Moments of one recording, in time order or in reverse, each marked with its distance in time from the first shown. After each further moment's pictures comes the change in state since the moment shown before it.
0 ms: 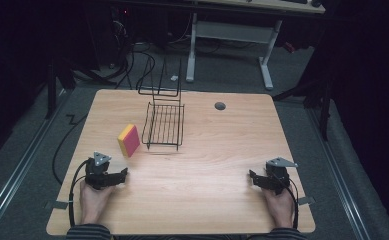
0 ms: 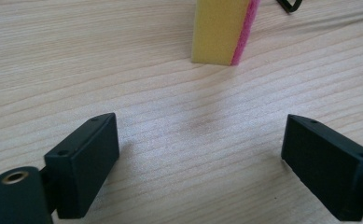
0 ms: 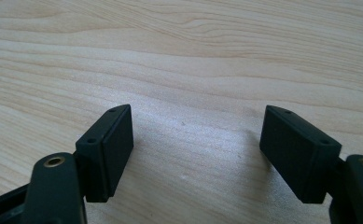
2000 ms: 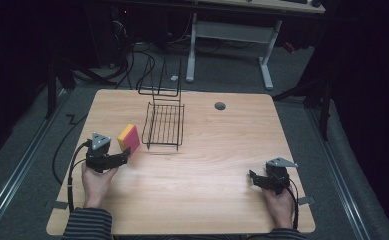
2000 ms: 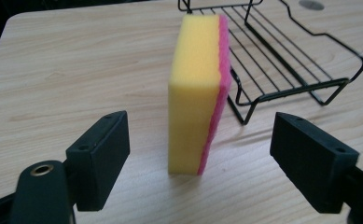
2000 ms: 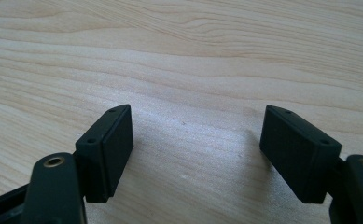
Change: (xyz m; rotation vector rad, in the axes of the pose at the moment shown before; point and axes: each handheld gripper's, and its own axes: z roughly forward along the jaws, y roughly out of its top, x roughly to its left) left arm -0.008 0.063 -0.026 -0.176 -0.046 -0.016; right arm 0.000 0.000 0.000 -0.001 0.002 -0.004
